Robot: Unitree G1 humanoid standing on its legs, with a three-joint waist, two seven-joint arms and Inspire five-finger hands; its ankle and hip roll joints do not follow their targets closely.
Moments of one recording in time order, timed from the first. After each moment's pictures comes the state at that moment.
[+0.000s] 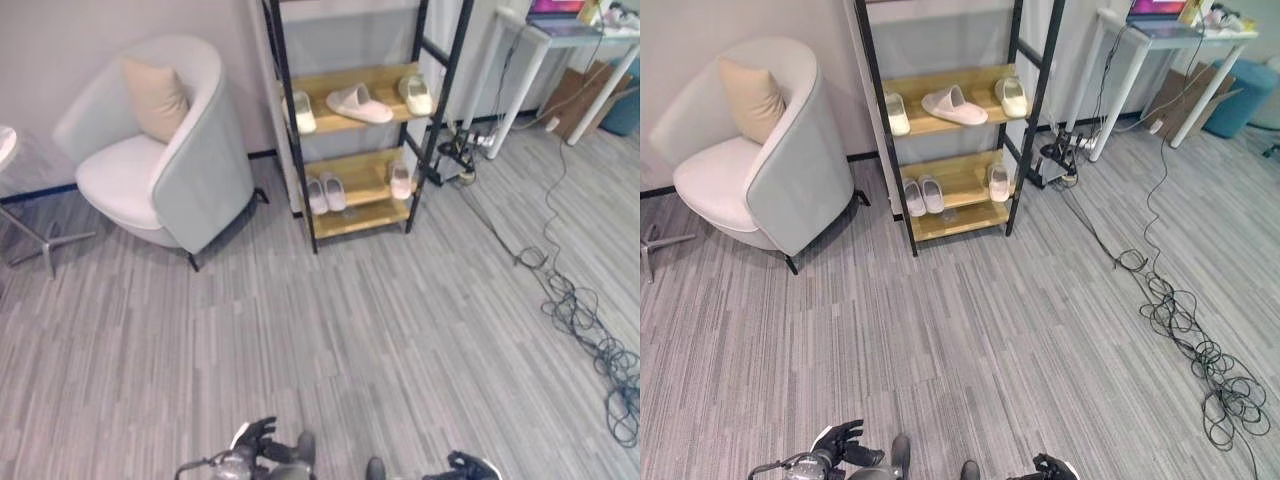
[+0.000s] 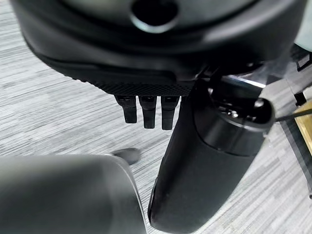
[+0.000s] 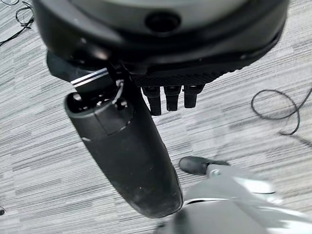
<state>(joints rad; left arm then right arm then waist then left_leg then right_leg) -0.15 0.20 -0.31 1.27 -0.19 -0.14 0.06 -0.07 -0.25 0.22 1.27 0.33 -0.10 -0.03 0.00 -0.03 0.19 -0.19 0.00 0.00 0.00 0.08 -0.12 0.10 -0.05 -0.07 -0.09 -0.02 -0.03</state>
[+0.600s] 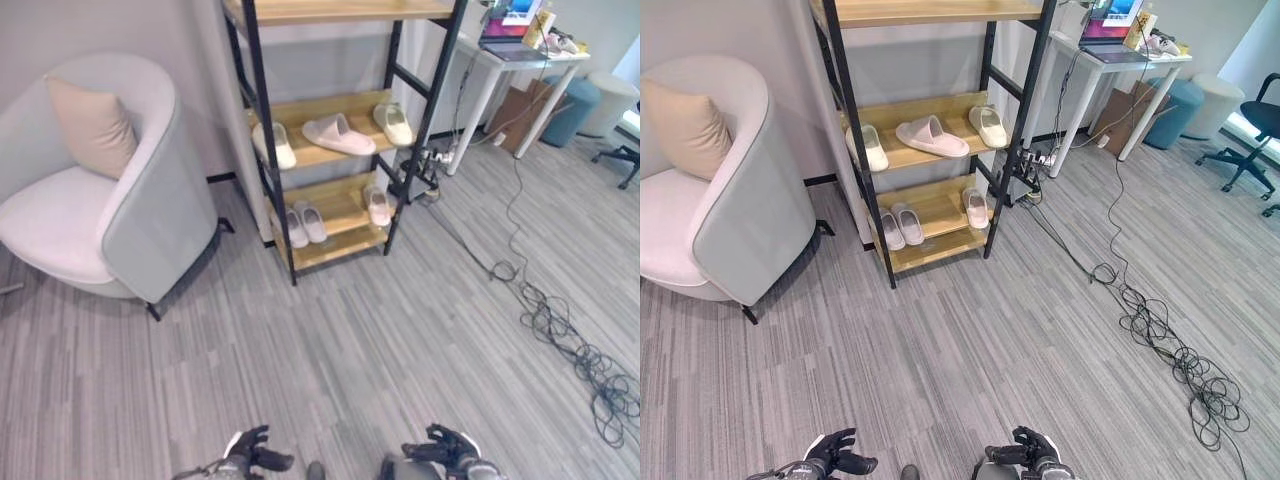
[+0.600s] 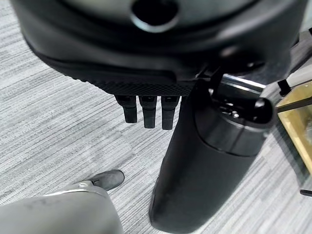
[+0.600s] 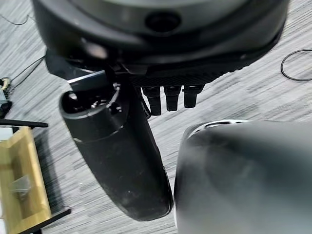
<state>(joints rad) -0.09 0.22 -0.31 1.29 -0.19 -0.13 0.08 -0.07 -0.19 0.22 1.20 0.34 -0.11 -0.02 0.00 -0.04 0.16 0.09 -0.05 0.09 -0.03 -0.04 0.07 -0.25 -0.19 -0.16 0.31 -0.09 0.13</state>
